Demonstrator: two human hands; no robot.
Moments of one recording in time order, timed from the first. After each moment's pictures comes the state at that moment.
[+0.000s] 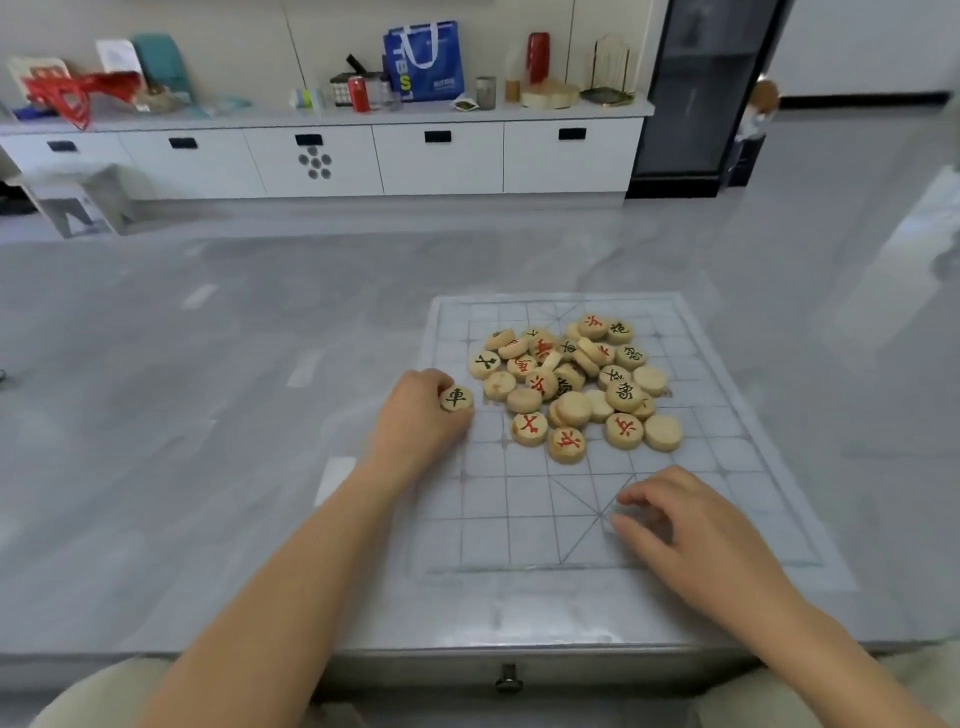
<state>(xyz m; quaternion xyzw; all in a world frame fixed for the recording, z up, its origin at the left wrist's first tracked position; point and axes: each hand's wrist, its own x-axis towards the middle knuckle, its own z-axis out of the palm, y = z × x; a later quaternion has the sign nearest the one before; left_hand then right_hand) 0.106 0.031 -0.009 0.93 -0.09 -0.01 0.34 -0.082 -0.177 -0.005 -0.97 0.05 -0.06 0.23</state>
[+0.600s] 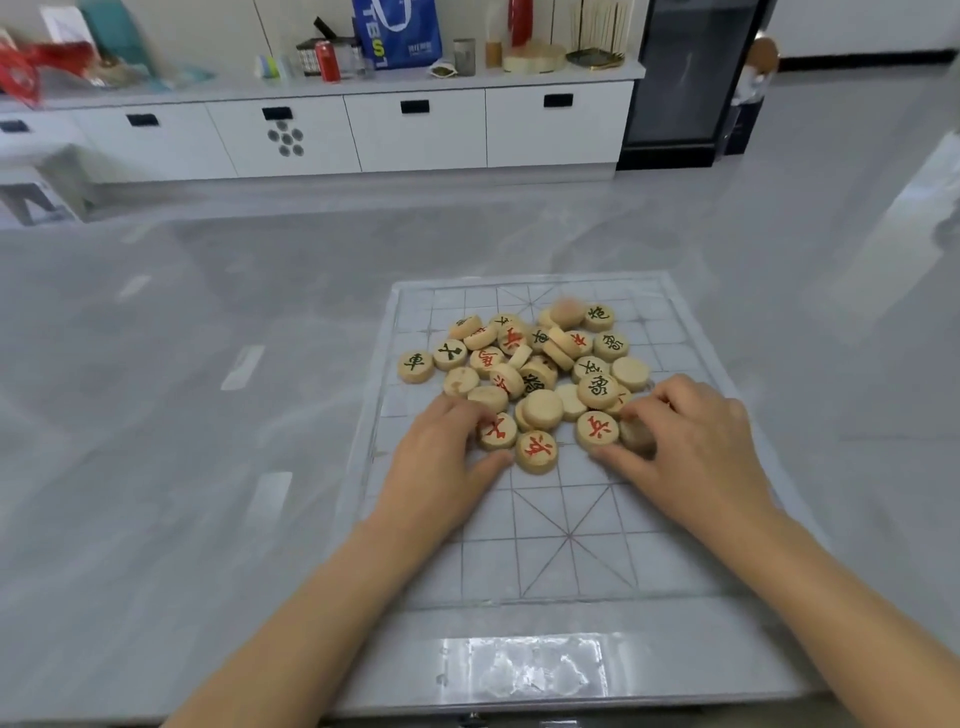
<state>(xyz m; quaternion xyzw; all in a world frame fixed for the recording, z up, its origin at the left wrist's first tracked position) 0.059 -0.011 -0.021 0.92 -0.25 0.04 0.30 -0.013 -0.226 -0.016 -0.98 0.08 -0.19 0.07</state>
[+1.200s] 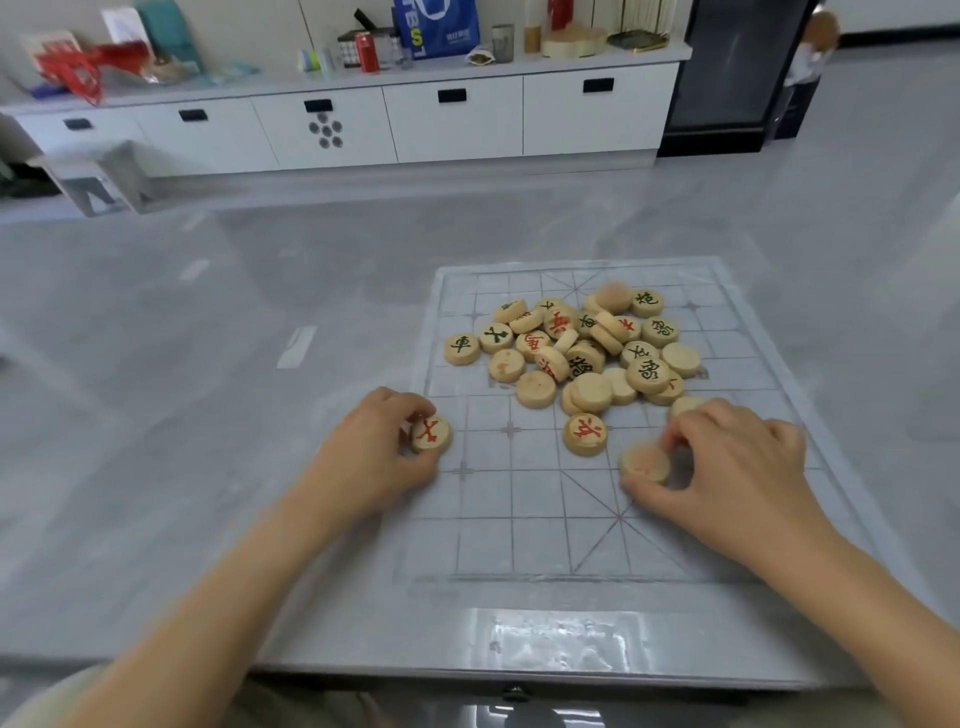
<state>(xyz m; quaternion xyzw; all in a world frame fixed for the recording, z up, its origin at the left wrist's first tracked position) 0.073 0.076 -0.005 0.95 -0.18 -0.04 0.24 -0.033 -0.198 -0.006 -0.99 0.10 -0.08 0.10</state>
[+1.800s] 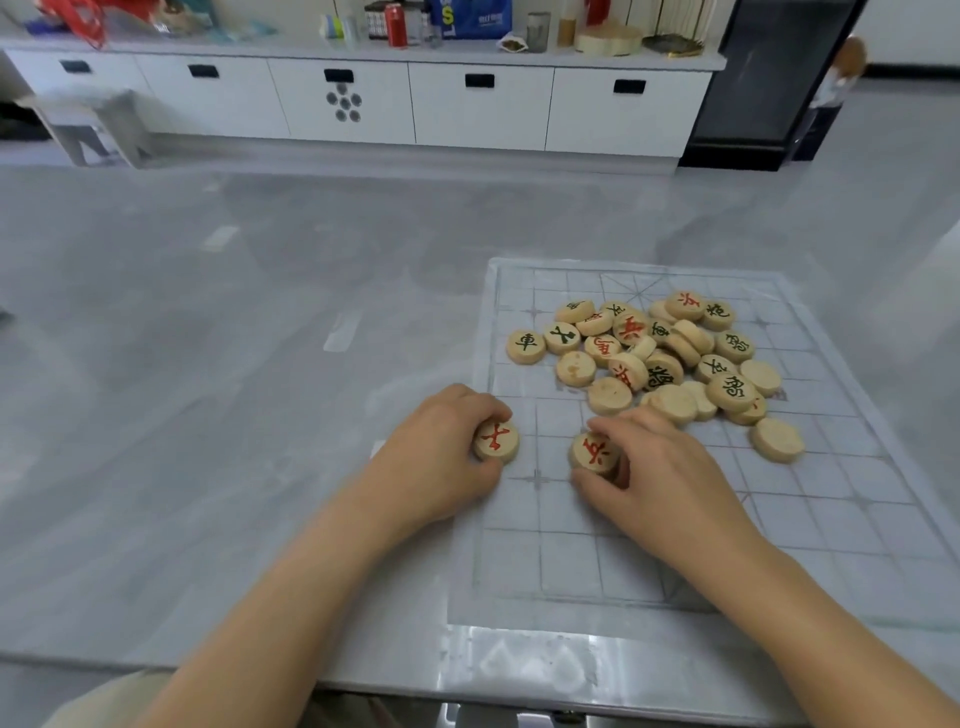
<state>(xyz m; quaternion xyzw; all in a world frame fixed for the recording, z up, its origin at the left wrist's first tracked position) 0.079 0.087 0.000 0.92 -0.26 -0.06 0.29 0.009 -0.103 -0.008 -0.98 0.02 -0.07 0.19</state>
